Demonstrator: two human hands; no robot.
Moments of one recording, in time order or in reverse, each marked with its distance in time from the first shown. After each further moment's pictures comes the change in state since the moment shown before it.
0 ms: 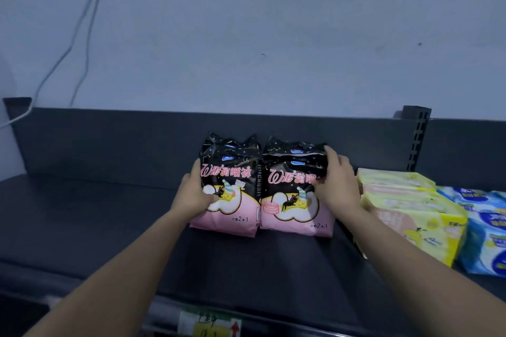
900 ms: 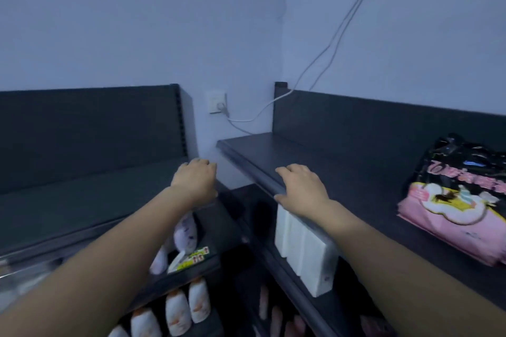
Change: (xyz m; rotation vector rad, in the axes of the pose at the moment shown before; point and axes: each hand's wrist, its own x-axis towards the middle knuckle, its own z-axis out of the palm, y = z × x) left_hand -0.286 -0.091 -0.306 1.204 0.170 -0.498; right_hand -0.217 -0.329 0.107 0.055 -0.576 -1.100
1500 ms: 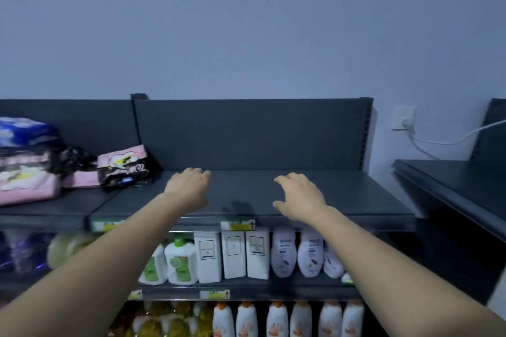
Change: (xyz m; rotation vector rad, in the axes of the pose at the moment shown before) left_hand -0.269 -0.357 -0.024 0.208 -0.132 -0.561; right_hand 0.029 -0.418 0.030 0.196 -0.082 -0.491
